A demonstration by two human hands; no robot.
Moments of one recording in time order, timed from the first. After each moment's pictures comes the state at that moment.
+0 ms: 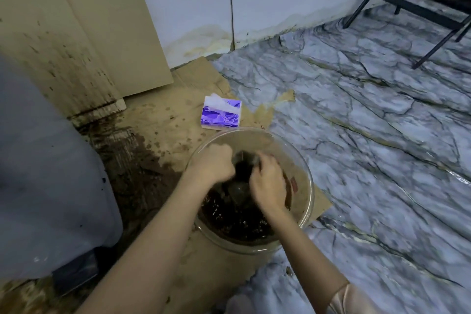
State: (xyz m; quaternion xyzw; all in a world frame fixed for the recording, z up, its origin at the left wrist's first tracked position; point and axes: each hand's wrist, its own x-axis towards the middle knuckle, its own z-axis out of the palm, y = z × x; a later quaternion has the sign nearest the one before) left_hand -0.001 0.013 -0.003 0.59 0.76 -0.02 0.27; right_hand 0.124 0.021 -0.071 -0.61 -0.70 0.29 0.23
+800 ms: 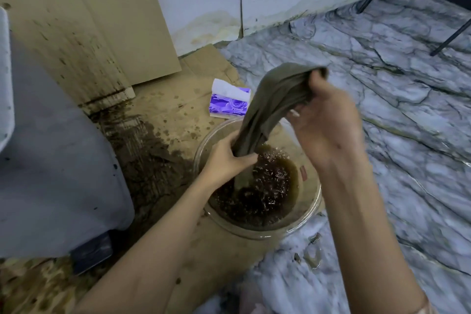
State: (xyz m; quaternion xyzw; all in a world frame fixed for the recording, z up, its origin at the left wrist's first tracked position) left_hand 0.004 -0.005 -0.053 0.46 0.64 0.48 0.39; right_hand 0.136 0.027 0.092 -0.36 -0.35 0.71 0.49
